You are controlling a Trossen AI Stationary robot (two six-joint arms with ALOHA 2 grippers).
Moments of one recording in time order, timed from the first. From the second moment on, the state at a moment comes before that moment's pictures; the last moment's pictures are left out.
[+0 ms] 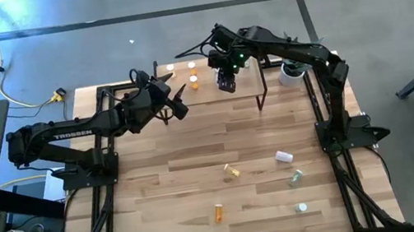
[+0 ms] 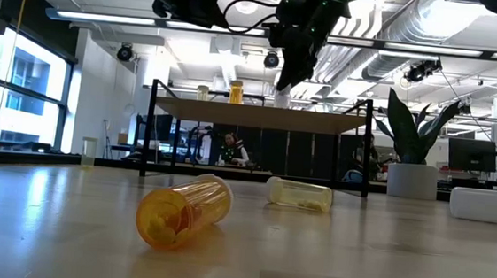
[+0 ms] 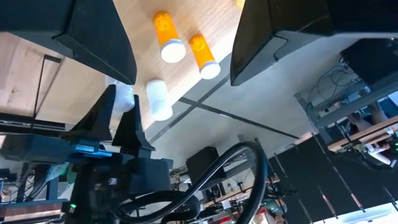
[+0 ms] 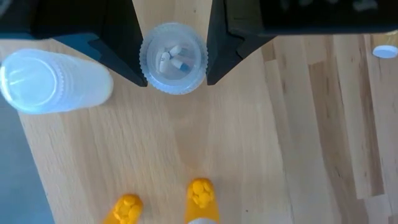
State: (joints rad) left arm 0.30 1.21 0.89 0.12 -0.64 0.17; right arm -0.54 1.93 1.92 -1.07 -0.17 -0.29
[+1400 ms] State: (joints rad) left arm 0.27 1.06 0.89 -0.15 -0.63 -0.10; right arm -0.54 1.93 2.12 -1.27 -0.13 -0.22
